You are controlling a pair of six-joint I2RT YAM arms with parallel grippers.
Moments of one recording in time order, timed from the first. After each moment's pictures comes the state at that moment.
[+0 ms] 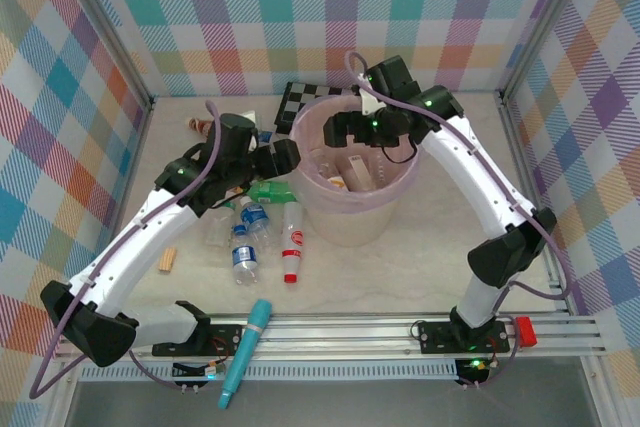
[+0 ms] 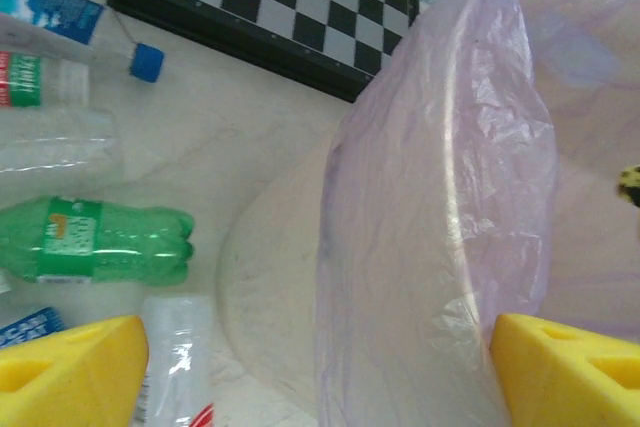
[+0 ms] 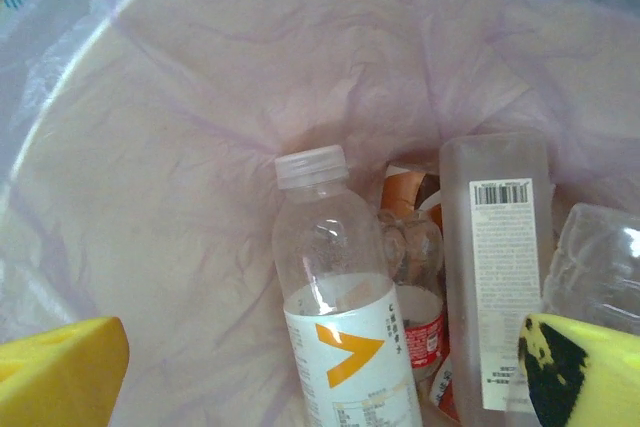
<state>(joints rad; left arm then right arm) -0.55 1.24 1.34 -0.77 -0.04 -0.67 0.57 1.72 1.99 -1.16 -0.20 0.38</state>
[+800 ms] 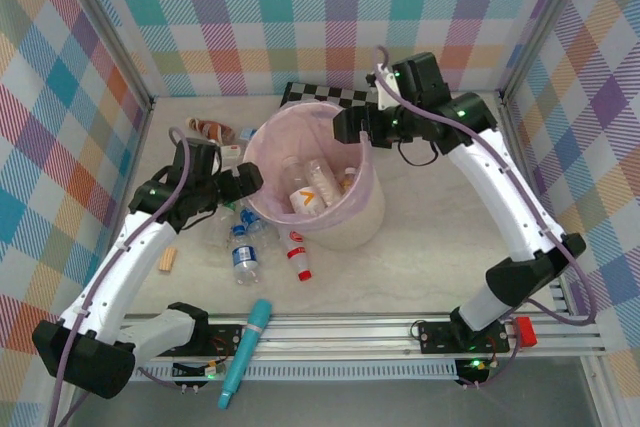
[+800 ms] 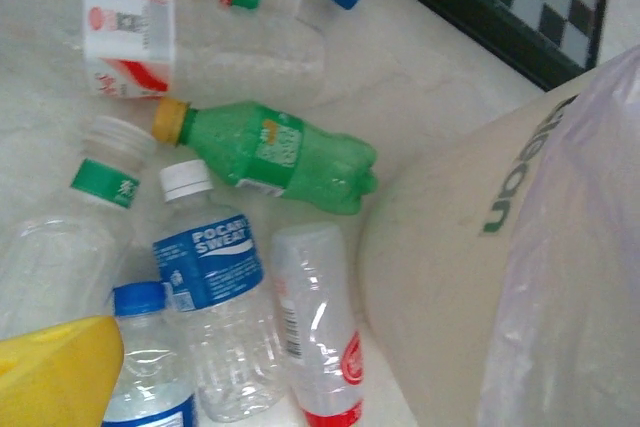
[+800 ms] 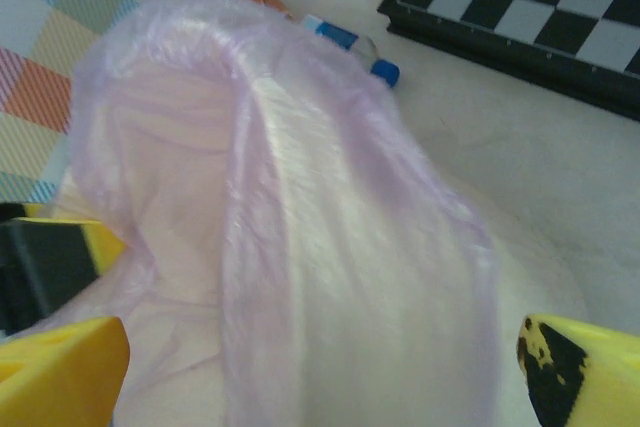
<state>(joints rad) -0.33 1.10 1.15 -0.88 0.05 -0.63 0.55 1.59 1.92 -1.09 -0.28 0.34</state>
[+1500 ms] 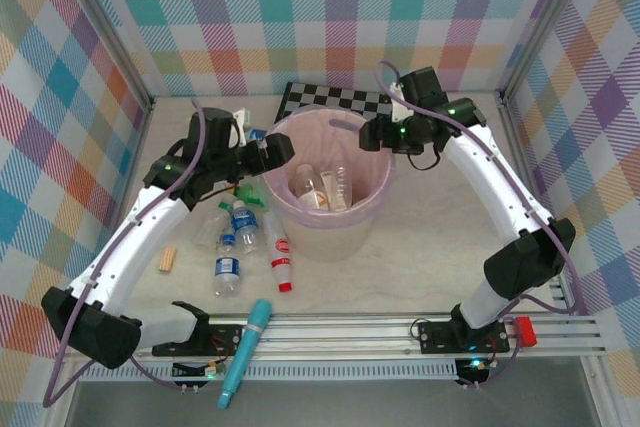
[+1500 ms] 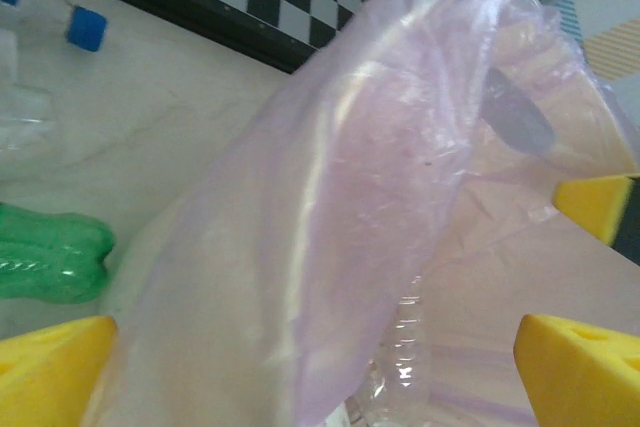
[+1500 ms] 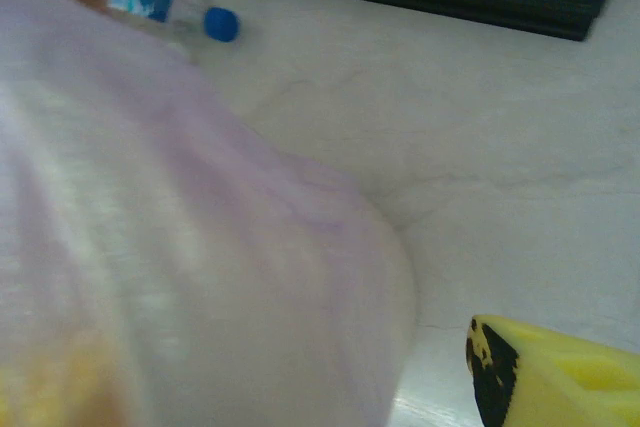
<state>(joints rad) -0.43 1.25 1.31 -0.69 0.25 -0.66 0.39 1.61 1.72 -1.06 -0.21 0.35</state>
